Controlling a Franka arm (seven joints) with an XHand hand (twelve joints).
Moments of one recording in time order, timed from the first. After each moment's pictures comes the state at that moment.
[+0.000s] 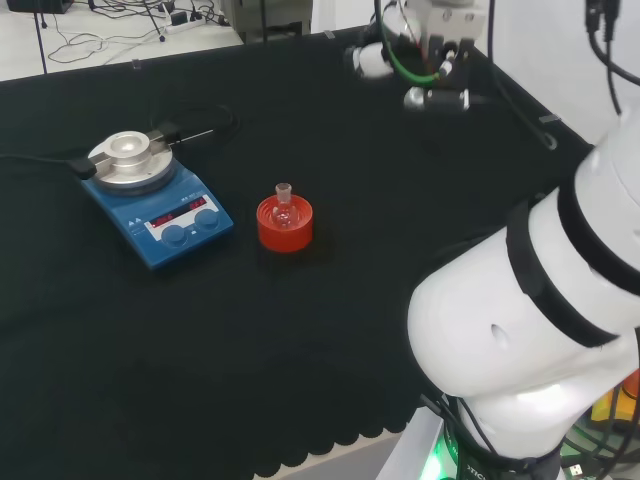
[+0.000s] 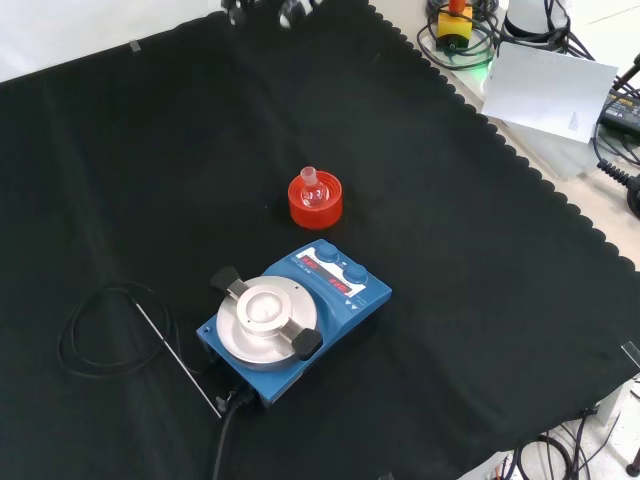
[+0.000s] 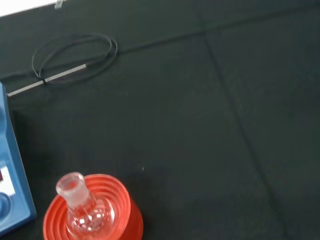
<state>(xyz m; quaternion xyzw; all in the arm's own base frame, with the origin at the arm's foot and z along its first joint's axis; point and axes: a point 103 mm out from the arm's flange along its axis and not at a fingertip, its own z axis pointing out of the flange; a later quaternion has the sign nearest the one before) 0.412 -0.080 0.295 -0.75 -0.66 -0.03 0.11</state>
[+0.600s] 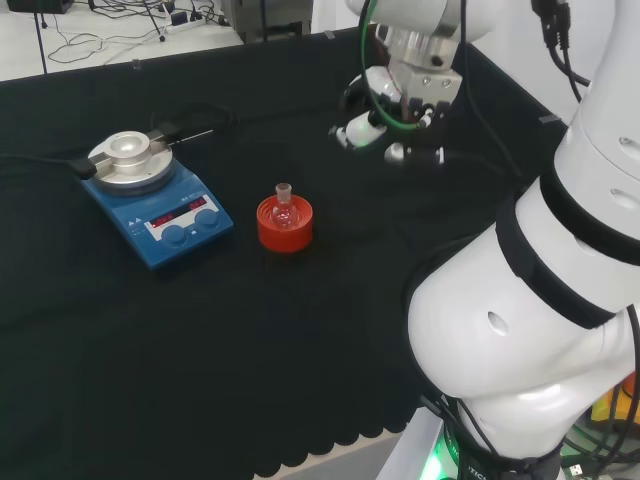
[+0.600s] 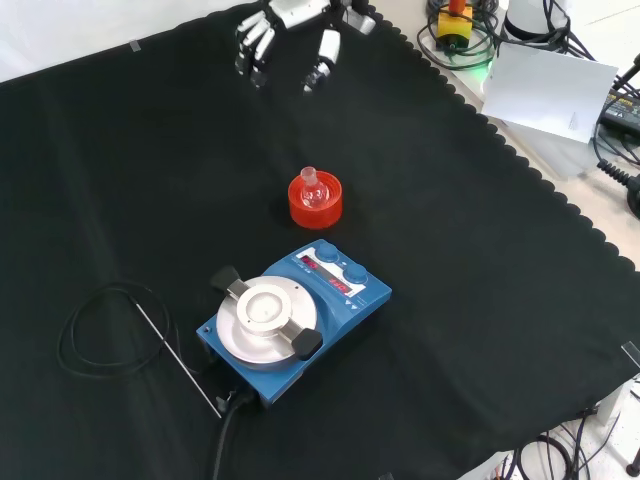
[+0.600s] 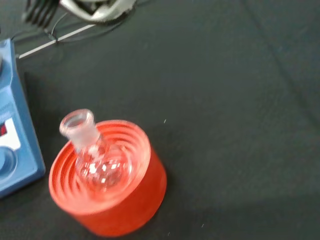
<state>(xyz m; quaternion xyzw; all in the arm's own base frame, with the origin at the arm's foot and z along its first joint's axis) 0.412 -0.055 0.216 -0.73 -0.67 -0.04 0.14</state>
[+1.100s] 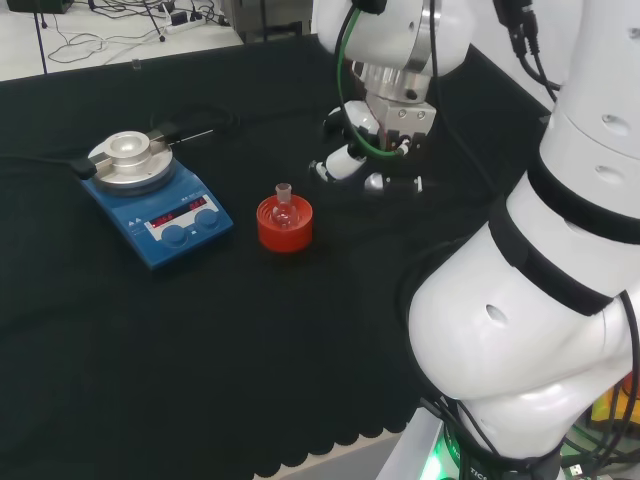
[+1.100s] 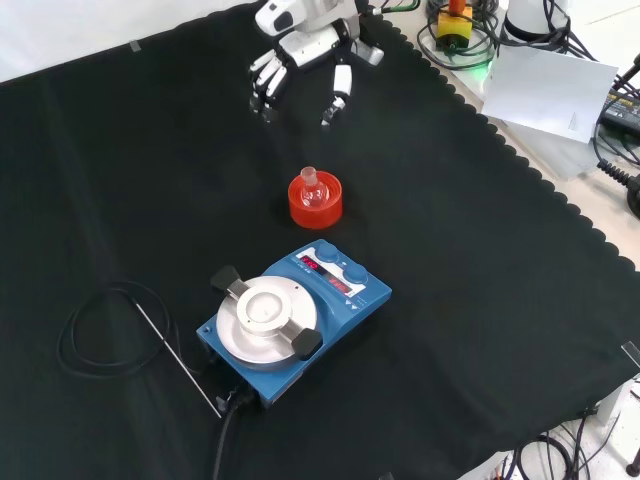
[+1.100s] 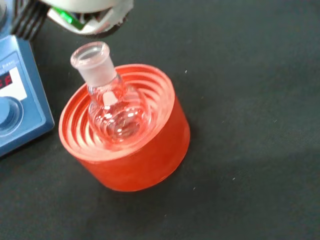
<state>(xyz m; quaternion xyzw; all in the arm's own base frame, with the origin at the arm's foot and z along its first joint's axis) 0.412 -0.026 0.171 -0.71 -0.68 -0.03 0.17</state>
